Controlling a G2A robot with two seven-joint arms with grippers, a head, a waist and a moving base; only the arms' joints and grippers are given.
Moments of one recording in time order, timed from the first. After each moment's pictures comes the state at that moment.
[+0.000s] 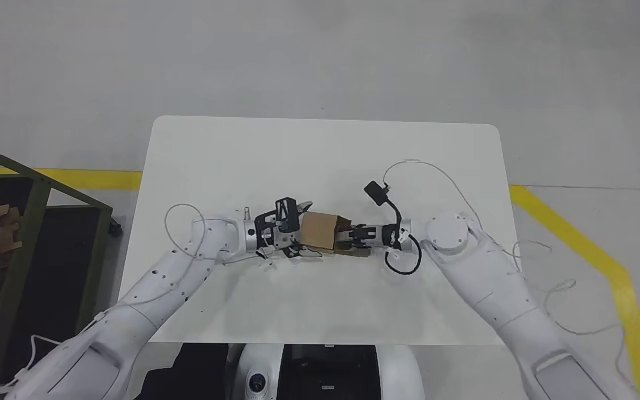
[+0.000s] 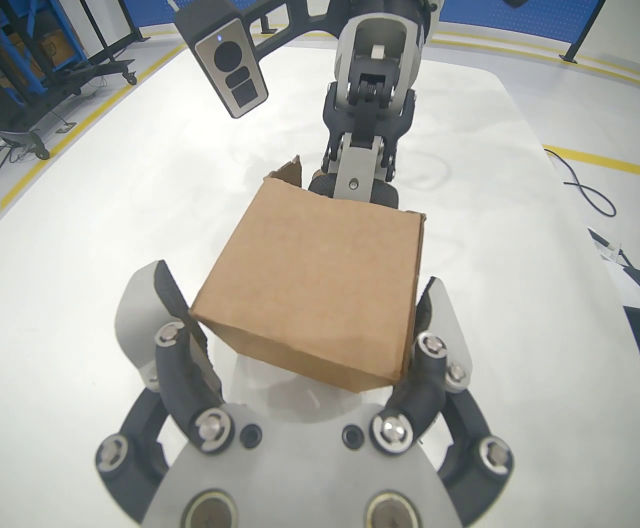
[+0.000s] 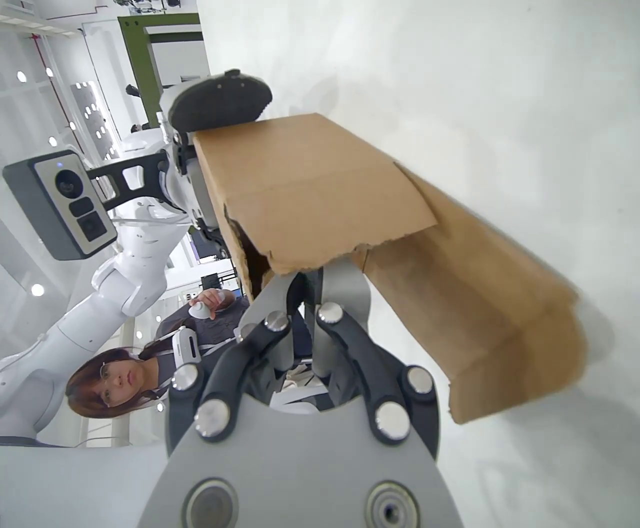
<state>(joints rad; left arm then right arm) 1.03 -1.01 -0.82 -1.20 1.53 -0.77 0.44 -0.94 -1.20 0.85 -1.14 0.15 -0.18 0.99</state>
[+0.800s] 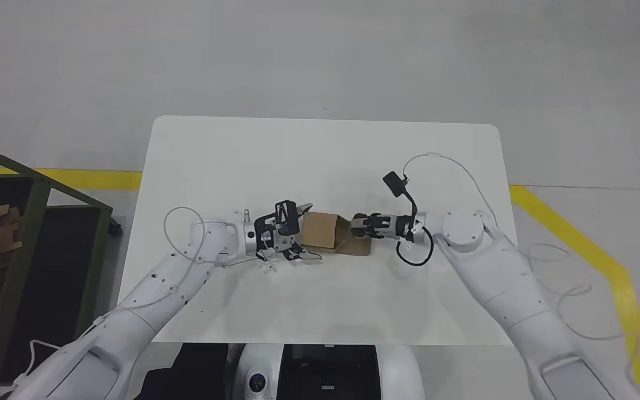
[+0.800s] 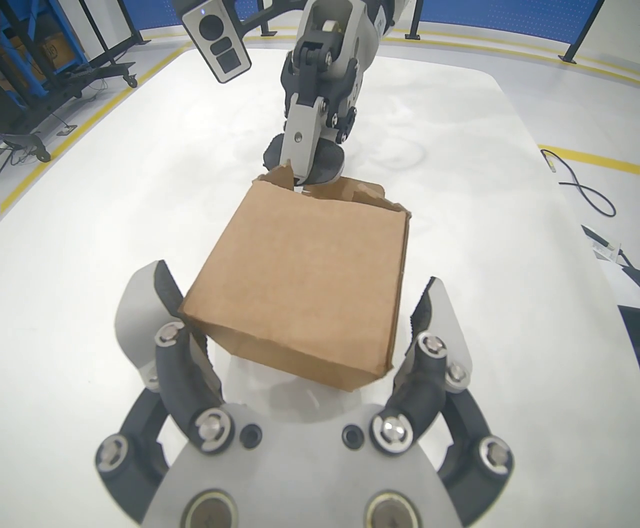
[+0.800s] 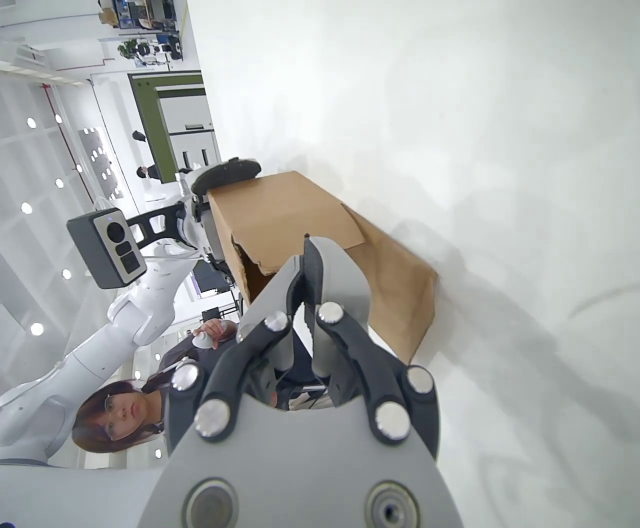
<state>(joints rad) 1.05 -1.01 -0.84 -1.23 1.54 -0.77 0.44 -0.94 -1.19 0.90 -1.12 0.13 -0.16 0.96</state>
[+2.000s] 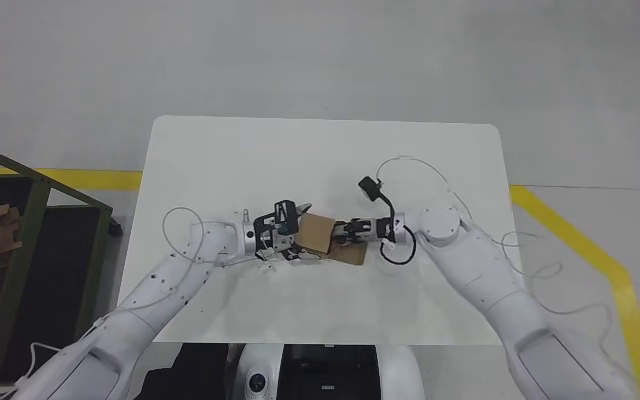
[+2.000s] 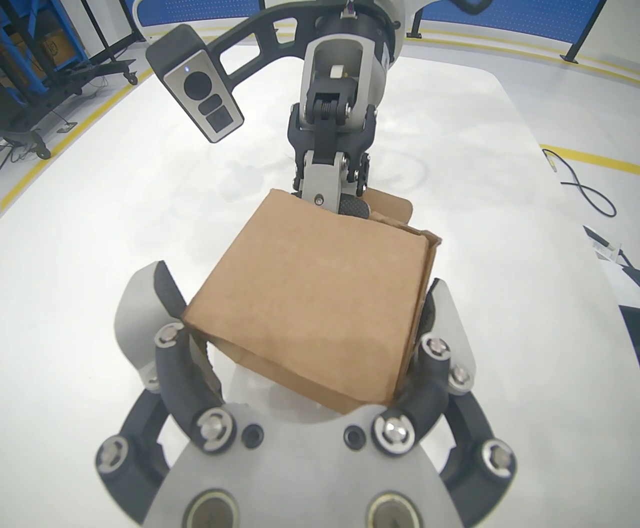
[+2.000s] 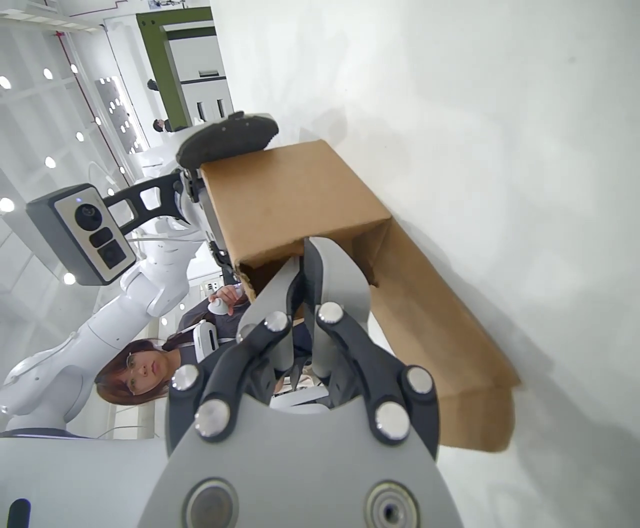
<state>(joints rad) 1.07 -1.02 -0.87 -1.23 1.55 -0.78 0.43 -0.83 -1.28 0.78 -0.92 0.24 -0.26 1.03</state>
